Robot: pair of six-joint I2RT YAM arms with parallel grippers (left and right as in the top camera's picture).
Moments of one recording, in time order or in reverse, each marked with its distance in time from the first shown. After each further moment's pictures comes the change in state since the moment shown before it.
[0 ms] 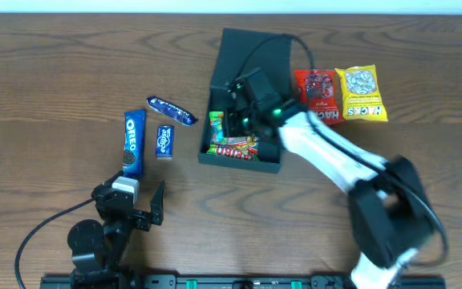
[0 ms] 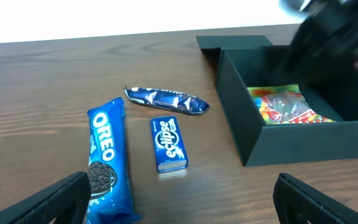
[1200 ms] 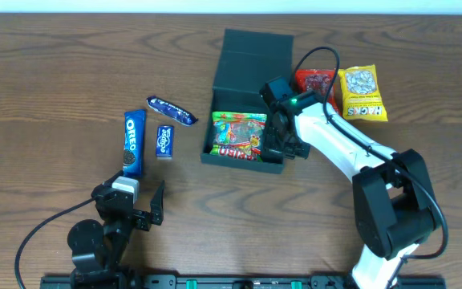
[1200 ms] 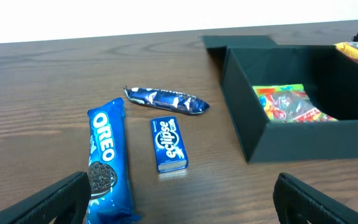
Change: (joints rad) left arm 0.000 0.000 0.000 0.001 0.000 0.000; right arm -0.098 0.056 0.011 -0.515 0.336 0.251
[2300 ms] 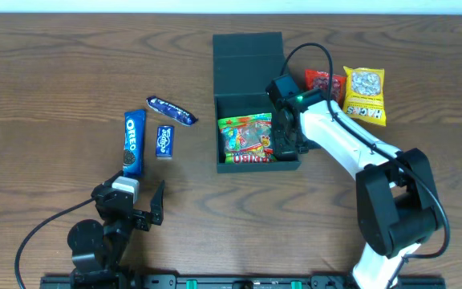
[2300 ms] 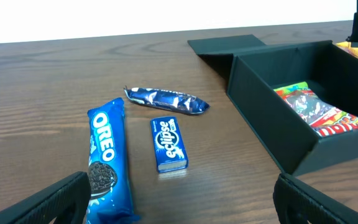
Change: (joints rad) left arm 0.000 0.000 0.000 0.000 0.000 0.000; right arm -0.030 0.000 0.000 -0.010 0.118 -0.395
